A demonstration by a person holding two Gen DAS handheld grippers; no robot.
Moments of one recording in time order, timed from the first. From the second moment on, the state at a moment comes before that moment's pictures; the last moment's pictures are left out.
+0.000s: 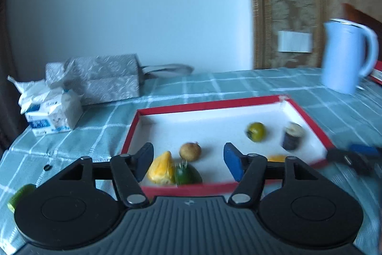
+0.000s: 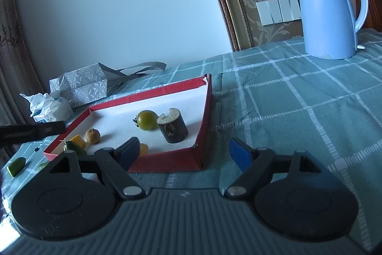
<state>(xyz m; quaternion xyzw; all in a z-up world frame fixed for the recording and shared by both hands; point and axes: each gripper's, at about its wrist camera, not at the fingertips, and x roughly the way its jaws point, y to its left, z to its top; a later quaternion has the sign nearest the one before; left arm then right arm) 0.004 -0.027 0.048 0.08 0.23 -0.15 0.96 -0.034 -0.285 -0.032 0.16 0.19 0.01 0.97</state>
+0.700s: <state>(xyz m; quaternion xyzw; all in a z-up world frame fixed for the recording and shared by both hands) -0.045 -0.010 -0.003 0.14 0.27 -0.22 0.93 -0.033 -0.289 -0.034 0.17 0.20 0.01 0.96</state>
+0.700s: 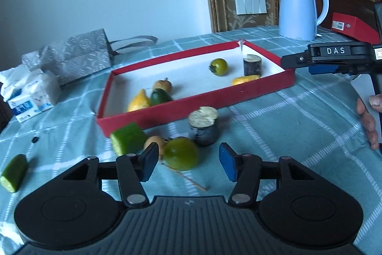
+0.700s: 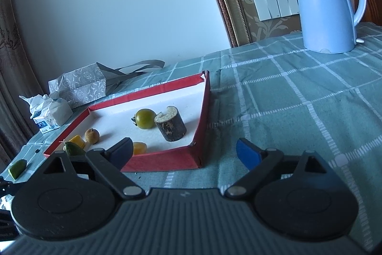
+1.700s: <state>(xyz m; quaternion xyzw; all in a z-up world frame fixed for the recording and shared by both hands) -0.059 0.018 -0.001 0.07 0.25 -0.16 0.95 -0.038 -0.286 -0.032 0.16 0.19 0.03 0.97</state>
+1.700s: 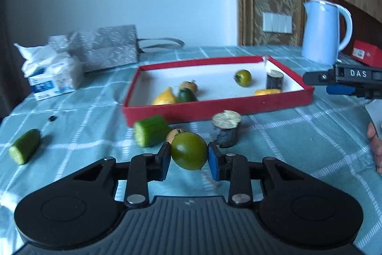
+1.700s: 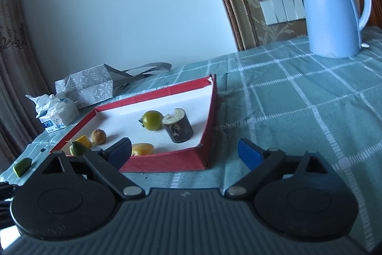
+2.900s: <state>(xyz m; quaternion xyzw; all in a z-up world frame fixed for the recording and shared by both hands) -0.038 0.093 -0.009 -0.05 0.27 -0.02 0.96 -0.040 -0.139 -0.026 -0.04 0.23 0.14 0.96</state>
